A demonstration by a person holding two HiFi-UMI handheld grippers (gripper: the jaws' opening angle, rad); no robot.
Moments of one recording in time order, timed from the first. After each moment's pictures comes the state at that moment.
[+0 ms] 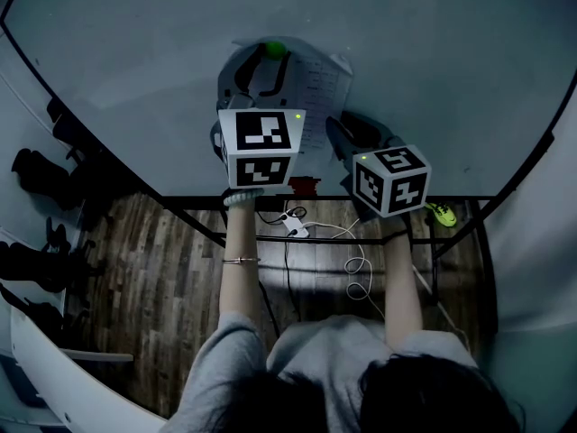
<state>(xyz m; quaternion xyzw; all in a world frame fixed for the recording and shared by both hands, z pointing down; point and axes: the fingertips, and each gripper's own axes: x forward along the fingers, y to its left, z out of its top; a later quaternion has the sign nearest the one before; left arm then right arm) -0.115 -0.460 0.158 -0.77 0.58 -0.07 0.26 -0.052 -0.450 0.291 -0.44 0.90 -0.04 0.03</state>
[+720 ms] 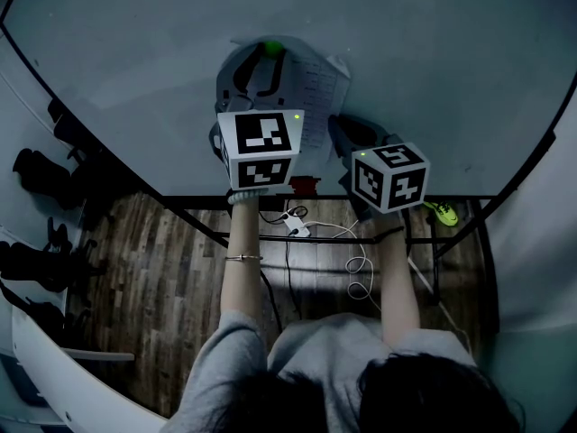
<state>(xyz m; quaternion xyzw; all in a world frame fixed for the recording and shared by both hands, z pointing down) -0.120 -0.462 0.156 -0.75 0.60 -0.07 0.28 -0.056 -0.457 0.297 -0.43 0.90 -0.07 0.03</state>
